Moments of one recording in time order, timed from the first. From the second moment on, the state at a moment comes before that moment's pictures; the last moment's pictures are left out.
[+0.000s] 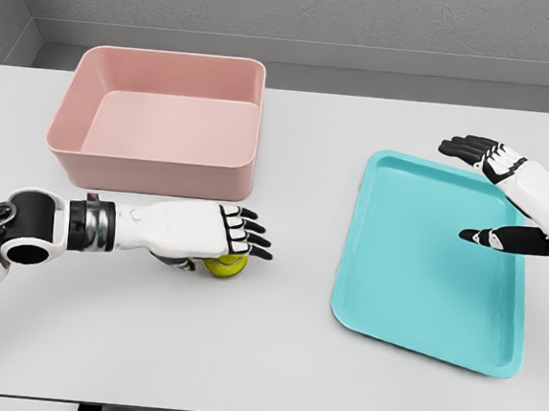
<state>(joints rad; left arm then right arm) -0.61 0.74 -0.91 -1.62 -0.59 -0.61 -0.27 -0.03 -0.57 -0.19 -1.77 0.10 -0.61 0.61</state>
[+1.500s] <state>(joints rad) -0.74 0.75 -0.94 -1.62 -0.47 -0.61 -0.31 -0.03 -0.57 -0.19 -1.77 0.10 -0.61 0.61</state>
